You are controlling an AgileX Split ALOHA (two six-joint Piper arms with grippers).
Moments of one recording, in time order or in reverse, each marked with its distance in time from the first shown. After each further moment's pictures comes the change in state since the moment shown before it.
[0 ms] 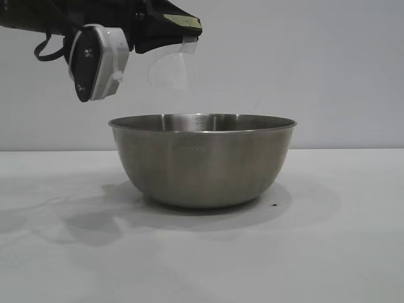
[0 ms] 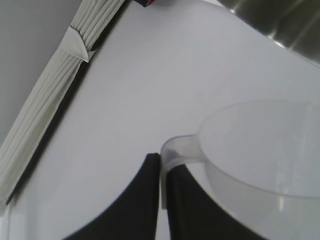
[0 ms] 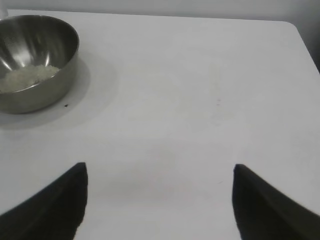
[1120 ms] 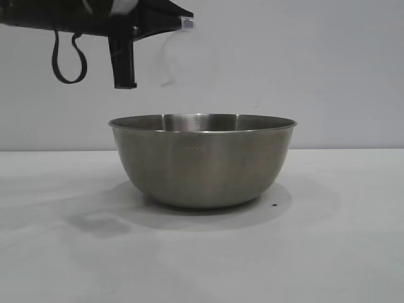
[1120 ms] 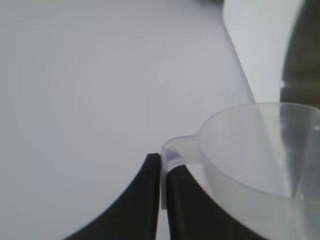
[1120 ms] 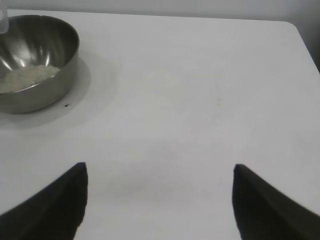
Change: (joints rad) left arm -0.002 0.000 0.000 -0.214 -0.010 -1.254; right arm 0.000 0.000 0.000 0.000 0.000 0.000
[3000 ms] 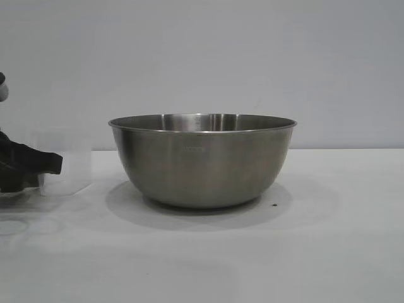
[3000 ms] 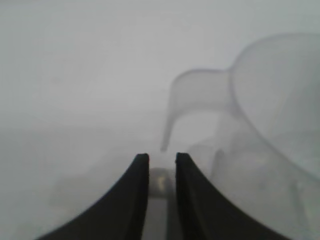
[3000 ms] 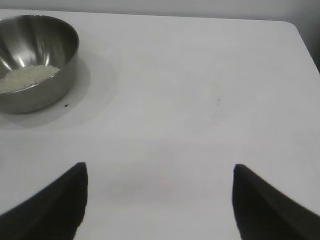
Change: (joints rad) left arm 0.052 0.268 0.349 -0.838 -0.025 -0.932; right arm 0.000 0.000 0.000 0.000 0.000 0.000
